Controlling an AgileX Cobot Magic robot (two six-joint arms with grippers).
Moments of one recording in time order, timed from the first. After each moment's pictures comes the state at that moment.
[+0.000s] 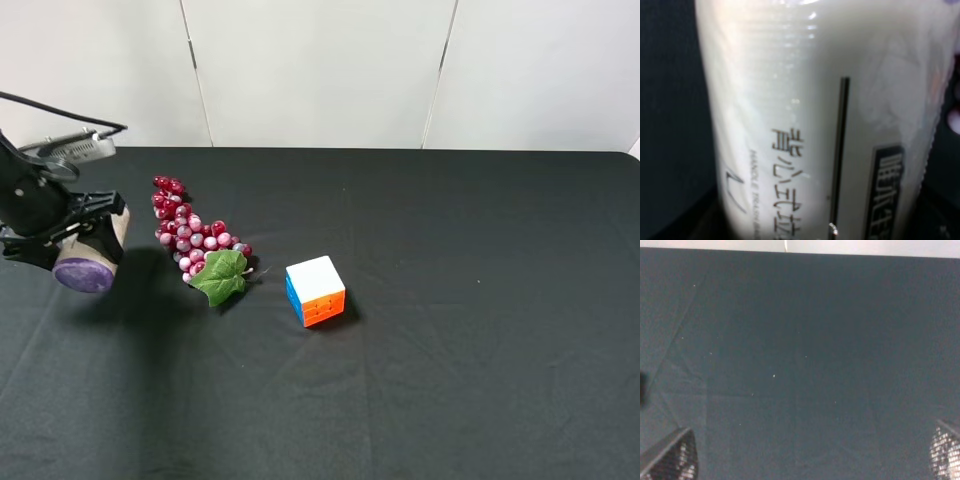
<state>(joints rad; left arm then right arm) -0.02 1.71 -0.89 -0.23 0.60 0.06 0.16 -0.01 -0.49 -0.02 1.03 0.06</state>
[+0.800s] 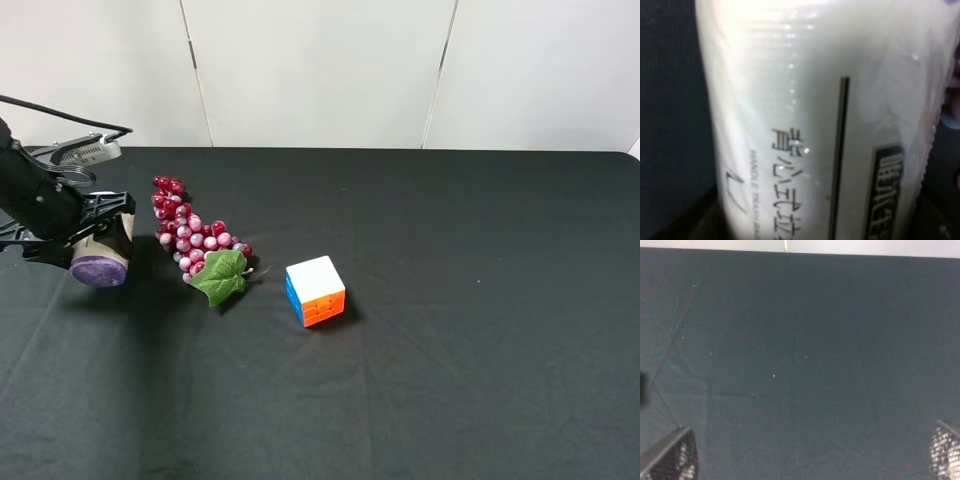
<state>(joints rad) -0.02 1.77 -0.88 -0.27 0.48 0.05 0.16 -0.01 -0.49 -0.02 1.03 0.06</state>
